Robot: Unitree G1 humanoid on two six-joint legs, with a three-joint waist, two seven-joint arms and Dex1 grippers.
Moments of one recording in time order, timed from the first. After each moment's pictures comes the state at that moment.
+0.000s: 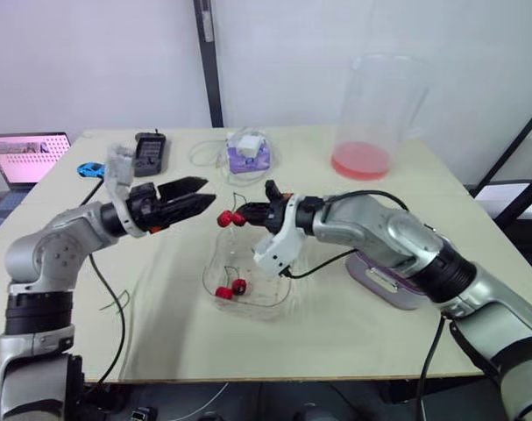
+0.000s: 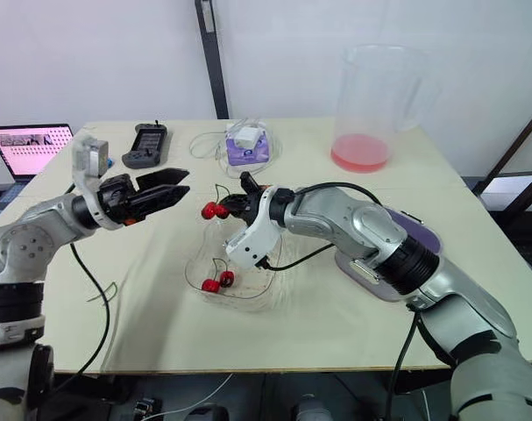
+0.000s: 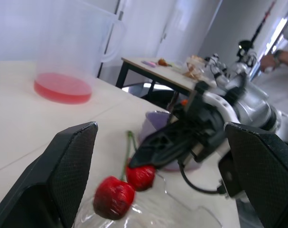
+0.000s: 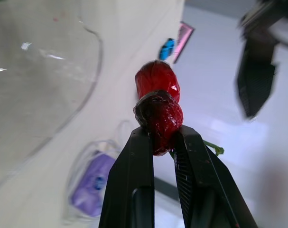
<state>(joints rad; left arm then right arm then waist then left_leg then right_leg) -0.74 0.66 0.23 0.10 -0.88 0.82 -1.06 -1.06 -0.68 0.65 -0.02 -0.72 -0.38 0.56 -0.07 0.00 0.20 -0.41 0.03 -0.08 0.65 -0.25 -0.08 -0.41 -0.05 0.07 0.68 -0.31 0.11</state>
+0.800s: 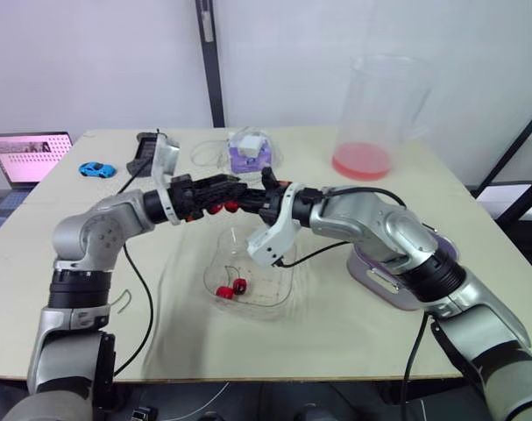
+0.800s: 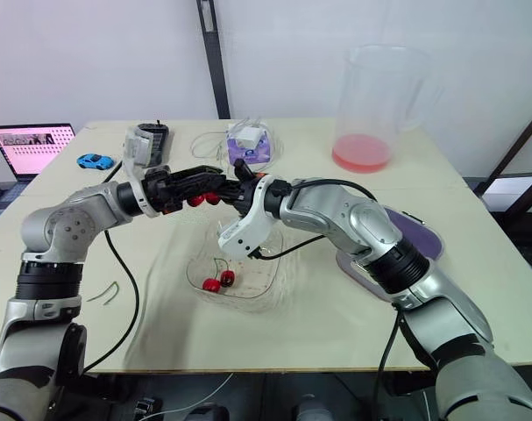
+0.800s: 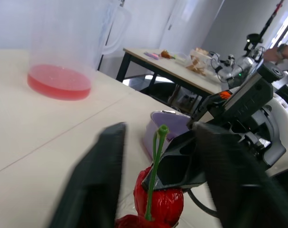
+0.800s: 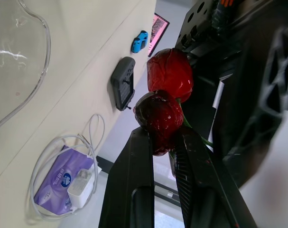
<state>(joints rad) -0.84 0.55 0.14 0.14 -0.79 0.82 -0.98 -1.04 -0.58 0.53 -0.02 -0.79 -0.41 0.61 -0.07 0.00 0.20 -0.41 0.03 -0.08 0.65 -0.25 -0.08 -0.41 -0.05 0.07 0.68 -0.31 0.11</state>
